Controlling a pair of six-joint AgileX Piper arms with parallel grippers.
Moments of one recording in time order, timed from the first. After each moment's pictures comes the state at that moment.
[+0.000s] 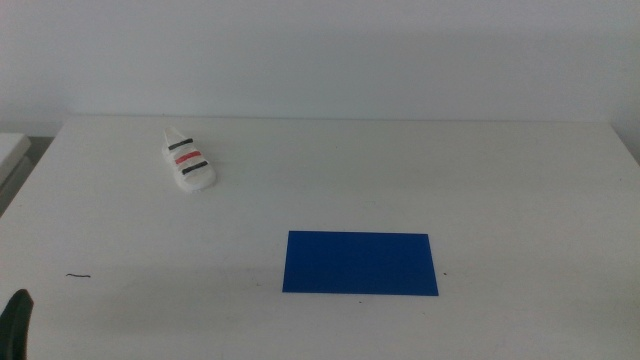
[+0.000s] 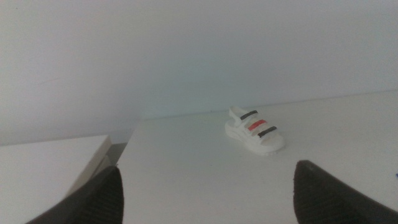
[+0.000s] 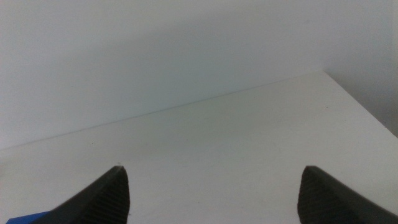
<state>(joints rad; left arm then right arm) 0.01 0.00 0.00 -0.02 0.14 0.11 0.03 0.00 0.00 -0.04 0.20 0.30</state>
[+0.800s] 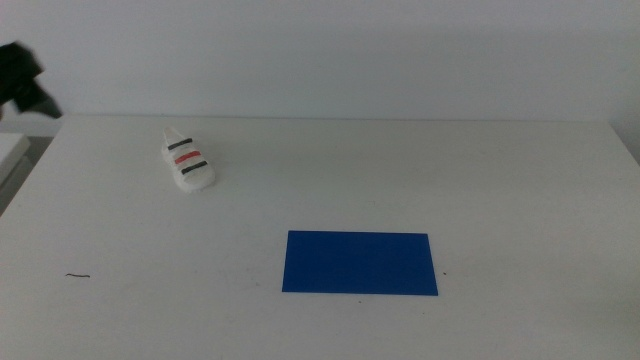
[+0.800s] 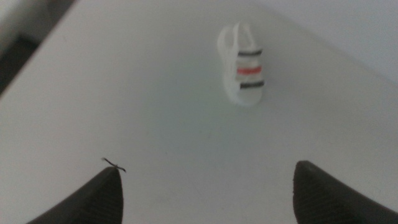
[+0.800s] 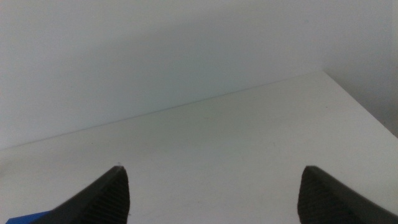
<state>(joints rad) 0.09 1.21 -1.16 -0.12 0.92 -0.38 0.03 0.00 0.00 -0.04 0.20 0.30</state>
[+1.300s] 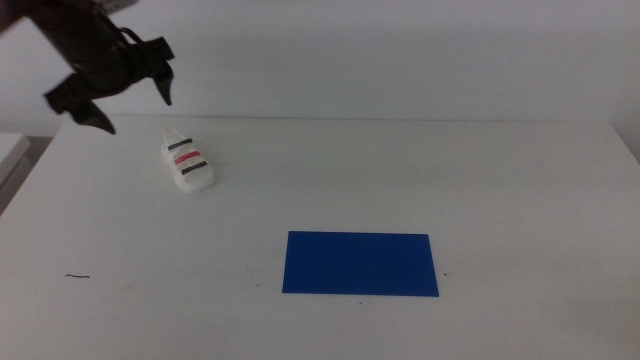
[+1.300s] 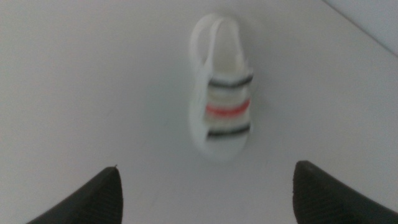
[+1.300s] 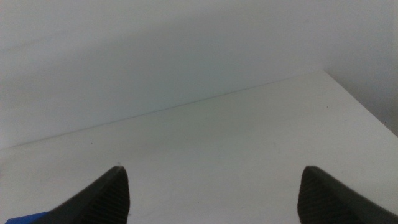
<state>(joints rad) -0.05 1.98 -1.84 -0.03 1.12 -0.59 0.03 0.00 0.00 -0.04 0.20 0.30</state>
